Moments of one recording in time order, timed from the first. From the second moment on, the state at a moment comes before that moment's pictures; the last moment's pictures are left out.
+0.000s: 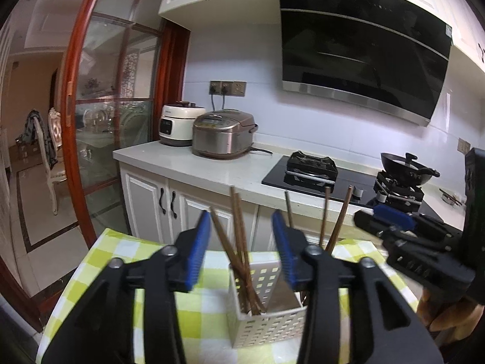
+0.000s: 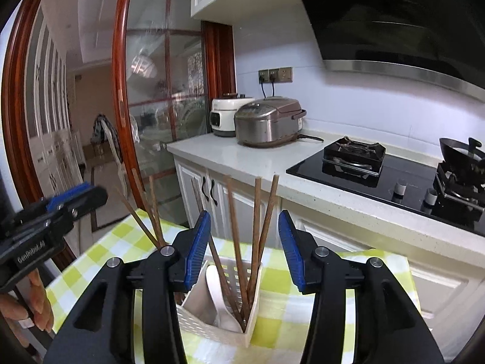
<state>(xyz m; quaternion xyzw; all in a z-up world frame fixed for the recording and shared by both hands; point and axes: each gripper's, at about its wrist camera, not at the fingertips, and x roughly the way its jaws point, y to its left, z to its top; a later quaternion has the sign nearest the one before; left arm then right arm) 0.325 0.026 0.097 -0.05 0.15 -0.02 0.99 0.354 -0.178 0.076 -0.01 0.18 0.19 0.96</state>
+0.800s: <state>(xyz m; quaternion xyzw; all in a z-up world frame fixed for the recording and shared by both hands) 0.182 0.029 0.091 -0.04 0.10 0.04 0.99 0.217 -0.209 0.056 0.03 0.18 0.19 0.96</state>
